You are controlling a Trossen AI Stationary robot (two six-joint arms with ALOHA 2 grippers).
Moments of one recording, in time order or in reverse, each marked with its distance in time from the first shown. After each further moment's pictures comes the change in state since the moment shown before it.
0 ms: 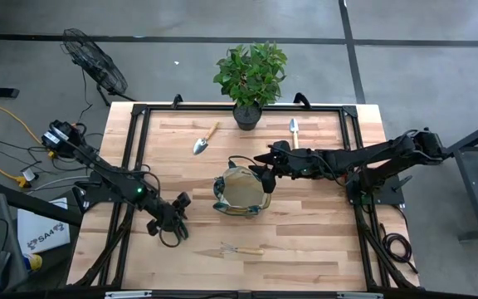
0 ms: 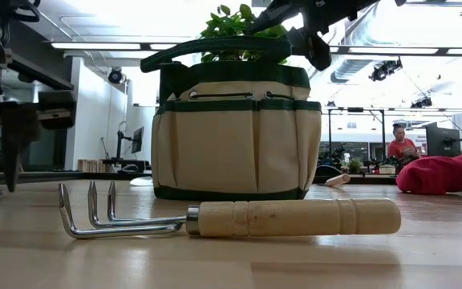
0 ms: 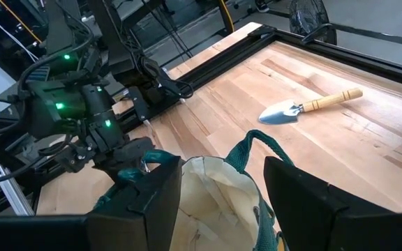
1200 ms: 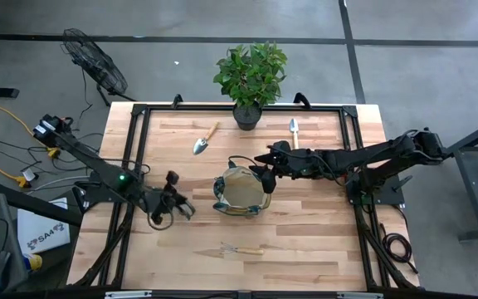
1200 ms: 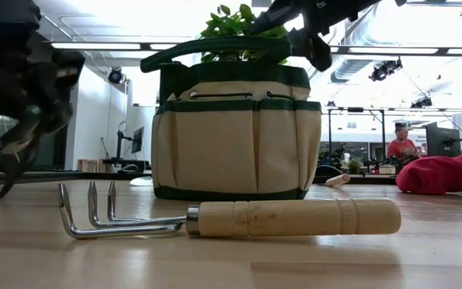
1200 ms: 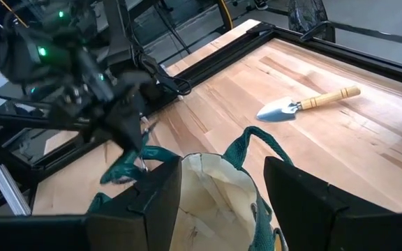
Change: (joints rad) left arm -0.001 -0.399 -0.007 -0.189 -0.394 -0.180; right arm 0.000 0.002 0.000 -0.013 0.000 -0.005
